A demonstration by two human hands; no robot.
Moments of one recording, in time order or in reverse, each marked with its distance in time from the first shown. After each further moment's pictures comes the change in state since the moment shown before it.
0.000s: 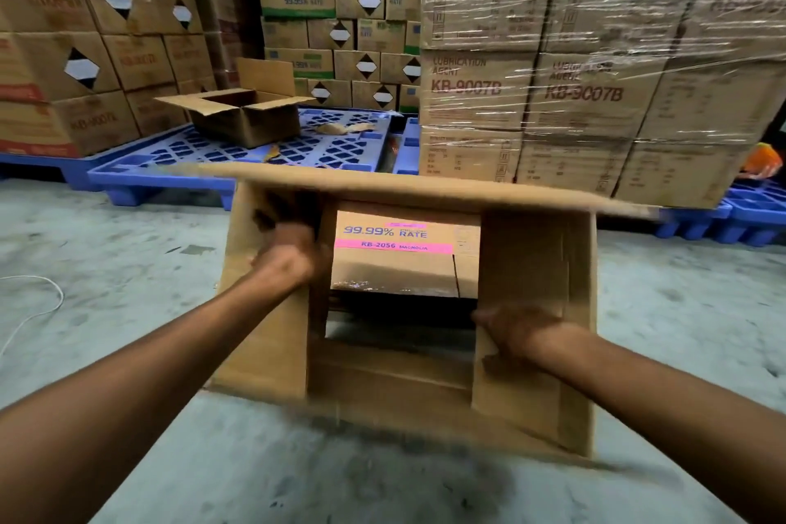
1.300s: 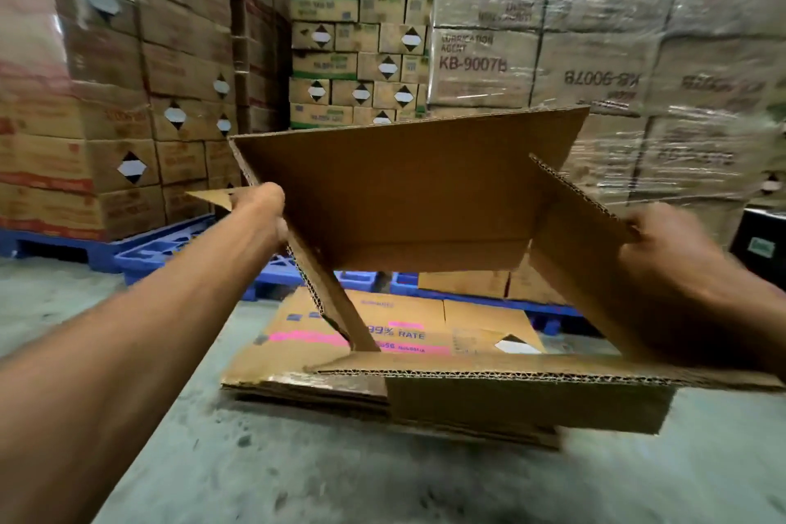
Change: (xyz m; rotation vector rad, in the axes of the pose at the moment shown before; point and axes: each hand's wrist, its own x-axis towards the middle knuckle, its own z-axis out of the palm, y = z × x) left_hand 0.070 0.039 -0.162 -1.423 0.330 -0.273; right_hand -0.158 0.089 -0.168 0.637 0.897 0.352
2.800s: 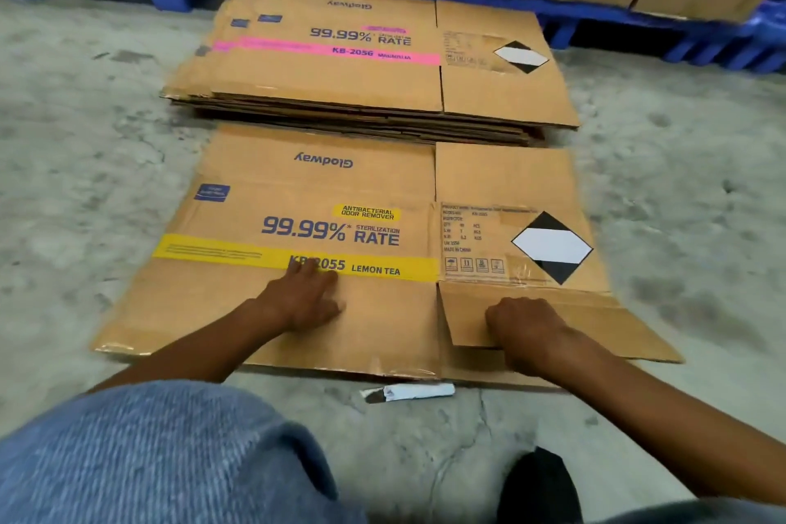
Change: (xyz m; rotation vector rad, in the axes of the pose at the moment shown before) left_hand -0.131 -0.408 -0.209 1.879 -1.098 0.025; right_hand -0.236 0.131 0.281 -0.757 -1.153 -0.394
